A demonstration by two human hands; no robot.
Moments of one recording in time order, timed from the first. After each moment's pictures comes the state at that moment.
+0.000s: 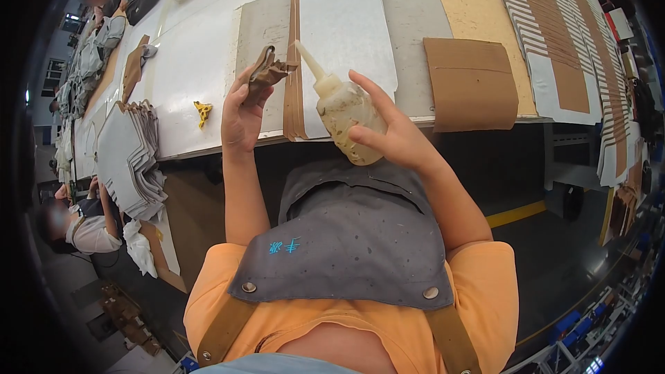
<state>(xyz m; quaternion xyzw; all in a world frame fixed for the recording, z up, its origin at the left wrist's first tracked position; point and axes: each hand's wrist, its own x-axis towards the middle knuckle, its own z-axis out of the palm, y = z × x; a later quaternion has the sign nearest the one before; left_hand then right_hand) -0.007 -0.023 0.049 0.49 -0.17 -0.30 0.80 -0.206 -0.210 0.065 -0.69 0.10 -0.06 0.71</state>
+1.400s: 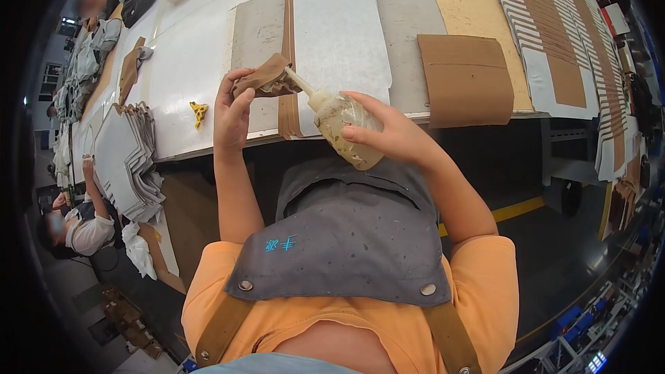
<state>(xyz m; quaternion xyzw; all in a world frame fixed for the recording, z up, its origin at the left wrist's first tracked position) -0.007 -0.020 0.057 0.57 -0.24 -0.26 0.74 -0.210 -0.215 0.068 -0.71 0.13 0.03 0.69</state>
